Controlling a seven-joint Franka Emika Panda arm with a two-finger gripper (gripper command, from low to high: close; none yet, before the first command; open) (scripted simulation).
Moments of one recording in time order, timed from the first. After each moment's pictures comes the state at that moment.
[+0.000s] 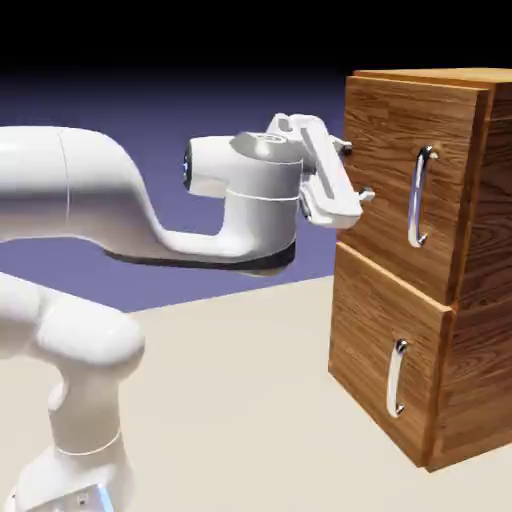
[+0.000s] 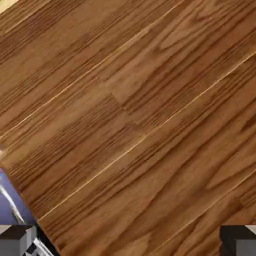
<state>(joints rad) 0.71 -0.94 -0.86 -2.44 -2.34 3.00 -0.14</state>
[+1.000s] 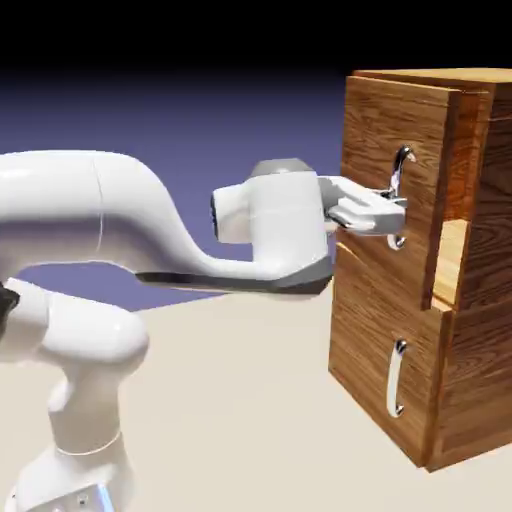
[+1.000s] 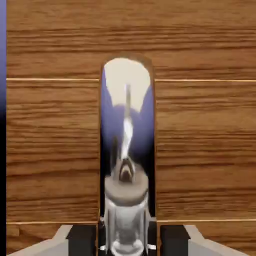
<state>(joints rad) 0.67 -0.95 -0.85 -2.53 -2.63 2.71 -0.36</state>
